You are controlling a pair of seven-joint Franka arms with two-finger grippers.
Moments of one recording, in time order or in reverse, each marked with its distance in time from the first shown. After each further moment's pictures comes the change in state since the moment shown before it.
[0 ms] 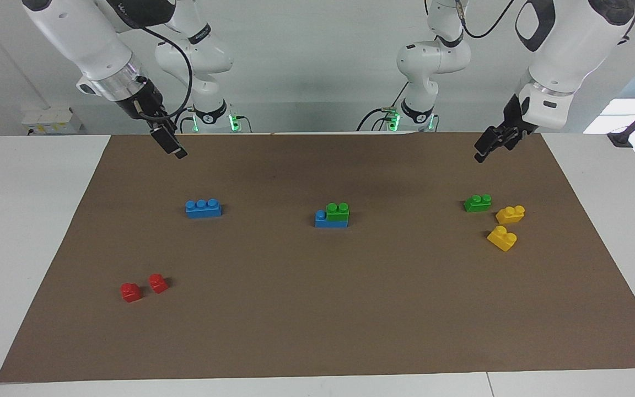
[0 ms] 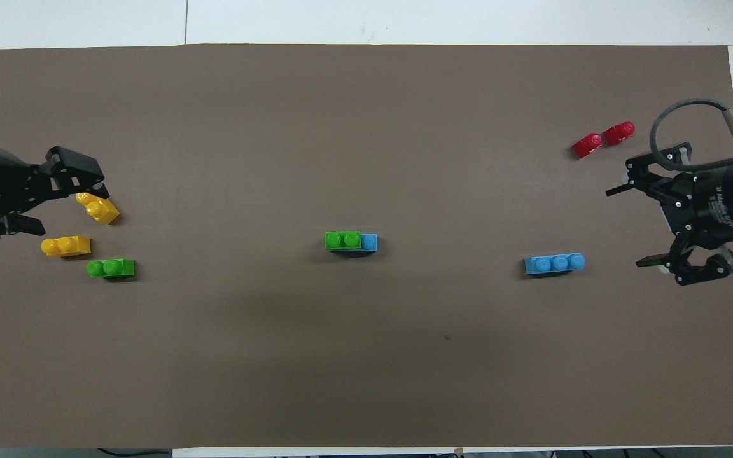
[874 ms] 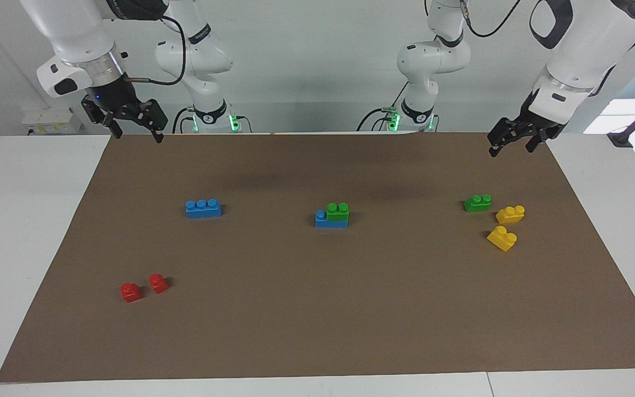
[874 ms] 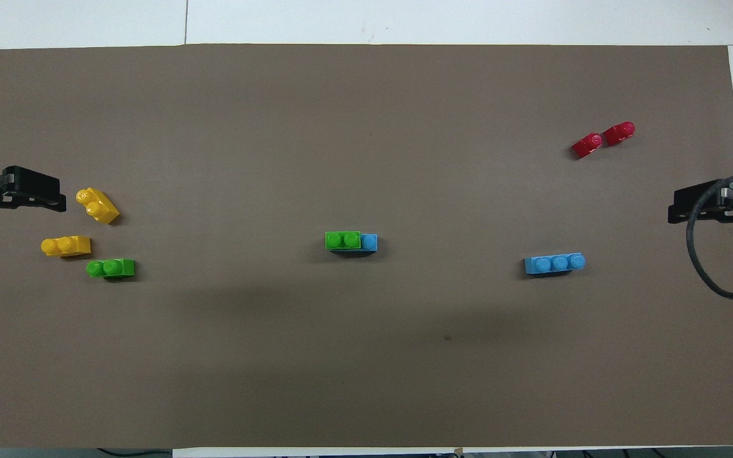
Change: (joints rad) left arm 0.079 0.003 0.018 0.041 0.044 -0.049 0.531; right arm -0.015 -0.005 -0.022 0.092 -0.284 -0.078 -1.087
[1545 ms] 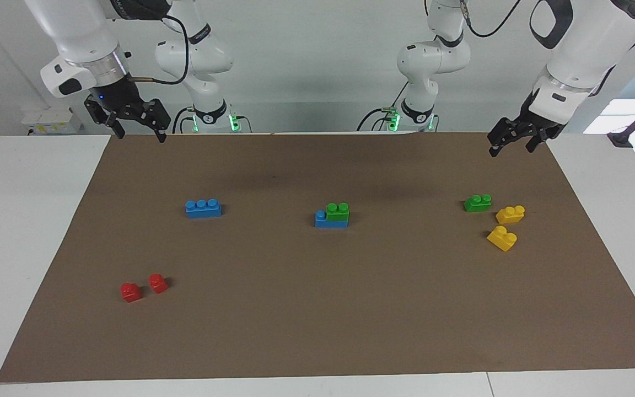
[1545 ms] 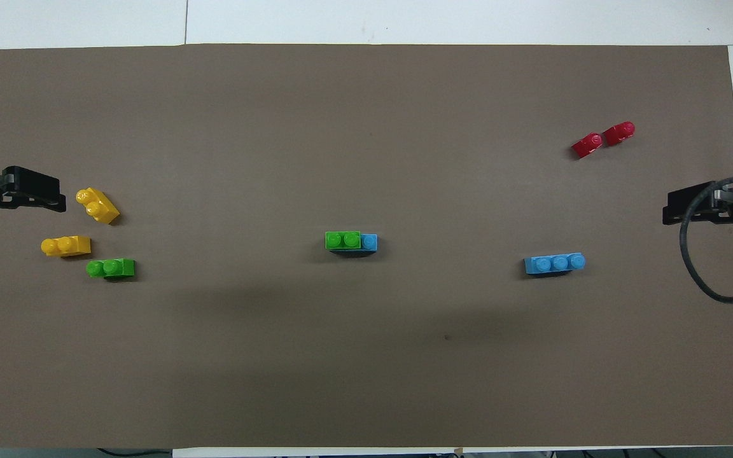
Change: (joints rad) left arm 0.000 0.000 0.000 0.000 0.000 -0.001 0.000; right arm 0.006 0.000 0.007 0.000 0.000 0.000 -0.041
